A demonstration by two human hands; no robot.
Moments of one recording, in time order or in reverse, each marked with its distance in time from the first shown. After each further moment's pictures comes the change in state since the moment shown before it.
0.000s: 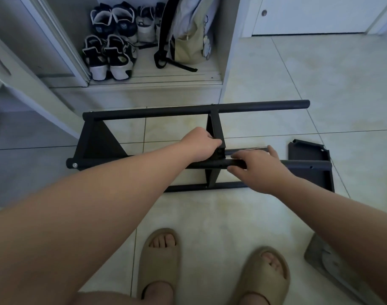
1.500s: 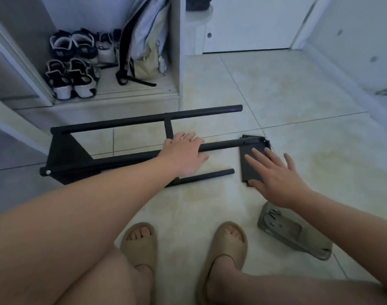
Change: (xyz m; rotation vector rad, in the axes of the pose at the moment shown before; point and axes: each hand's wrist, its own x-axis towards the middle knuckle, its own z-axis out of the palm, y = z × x) left_hand -0.097 0.055 0.032 0.647 -0.014 0.383; right_hand -0.163 0.102 -0.020 -0.286 0.074 0.132
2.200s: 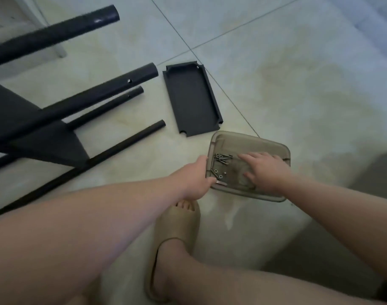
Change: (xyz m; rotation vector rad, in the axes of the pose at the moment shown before) left_hand 0.079 0.187 0.231 -0.286 -0.622 0.144; right_hand -0.036 0.170 0.227 0.193 -0.354 0.290
